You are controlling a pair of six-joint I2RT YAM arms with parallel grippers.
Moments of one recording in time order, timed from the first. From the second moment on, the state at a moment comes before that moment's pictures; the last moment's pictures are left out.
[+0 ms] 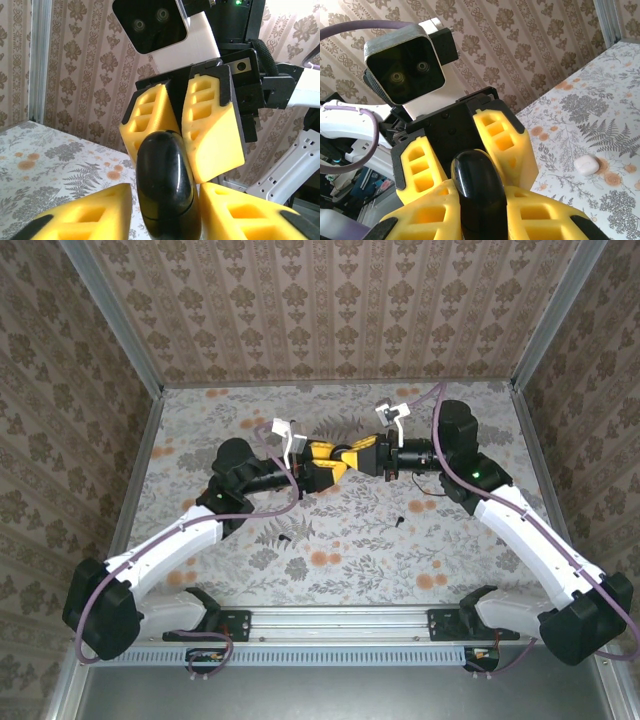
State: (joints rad) left arm -0.70 1.19 0.81 0.53 0.79 -0.38; right arm 0.44 1.17 1.10 -0.13 -0.89 0.38
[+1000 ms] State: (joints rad) left arm -0.73 1.18 0.87 0.22 0.76 -0.24; right arm 0.43 1.15 1.08 -0.23 -0.78 0.45
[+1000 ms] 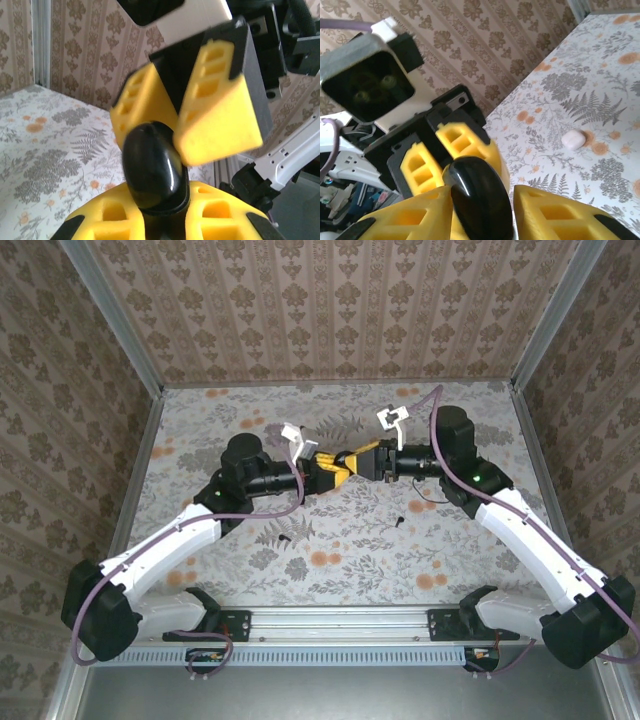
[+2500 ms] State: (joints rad) left arm -0.73 0.84 0.73 -0.05 0.81 -0.16; right arm 0.62 1.08 0.95 -0.14 -0.82 0.50
